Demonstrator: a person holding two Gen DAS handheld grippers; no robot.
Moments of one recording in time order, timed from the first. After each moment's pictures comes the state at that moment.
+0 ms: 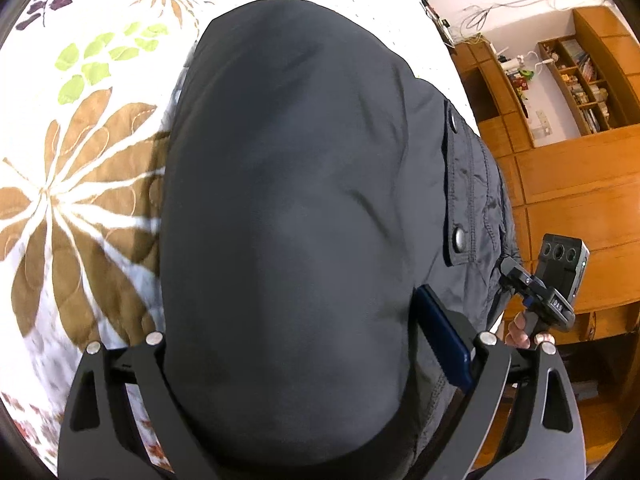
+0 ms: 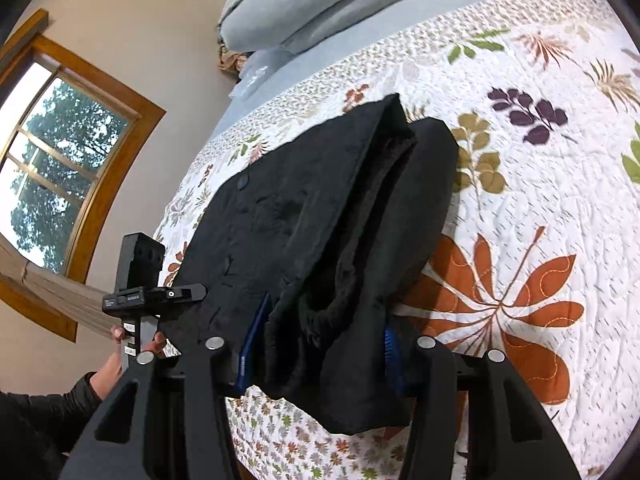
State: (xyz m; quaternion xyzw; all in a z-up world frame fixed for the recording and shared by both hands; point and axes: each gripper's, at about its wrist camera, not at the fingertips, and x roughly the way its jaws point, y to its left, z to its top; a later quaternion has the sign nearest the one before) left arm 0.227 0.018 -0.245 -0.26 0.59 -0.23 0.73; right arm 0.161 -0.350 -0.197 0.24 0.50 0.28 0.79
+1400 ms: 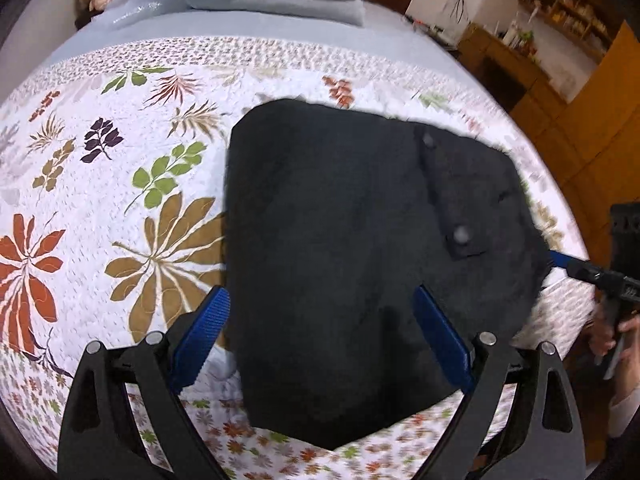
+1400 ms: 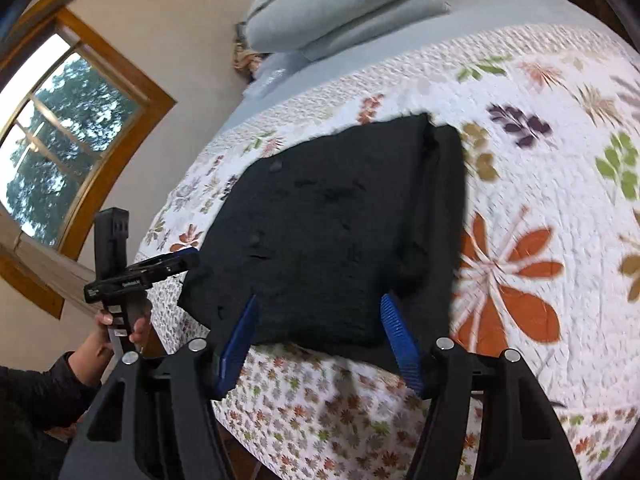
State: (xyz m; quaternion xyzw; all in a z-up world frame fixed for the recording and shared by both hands) left arm 0.193 -0.003 -0.181 -0.07 0.50 -0.14 0.85; right arm 0.110 -0.346 -0.181 0.17 0.48 0.26 0.82
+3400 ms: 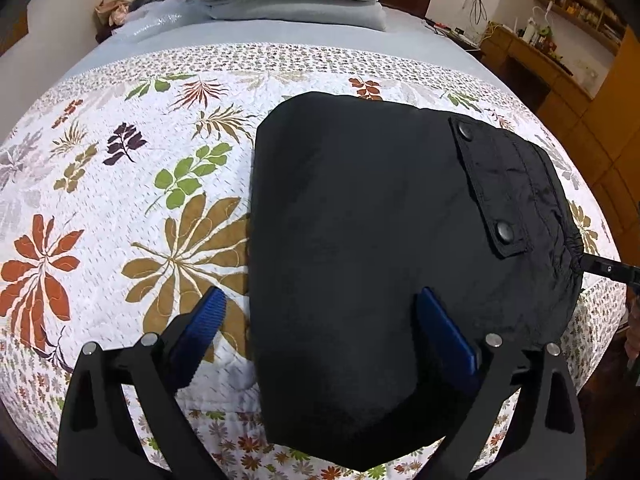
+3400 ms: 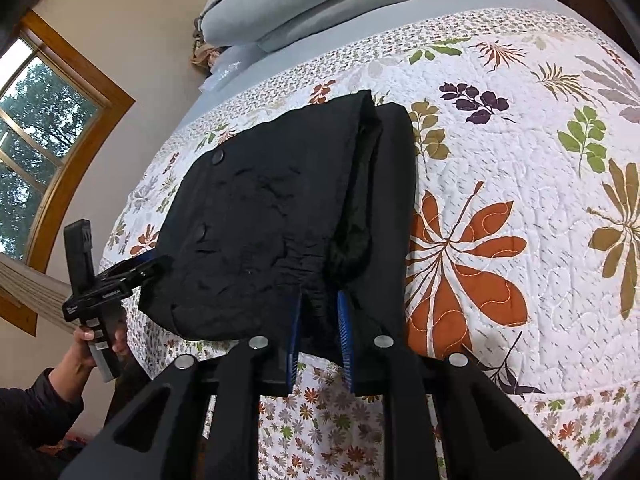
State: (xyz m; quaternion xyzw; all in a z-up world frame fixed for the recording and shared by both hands) left arm 0.189 -0.007 -0.188 -0.04 0.48 -0.09 0.87; right arm 0.117 -0.353 -0.189 0.18 0.50 0.21 0.82
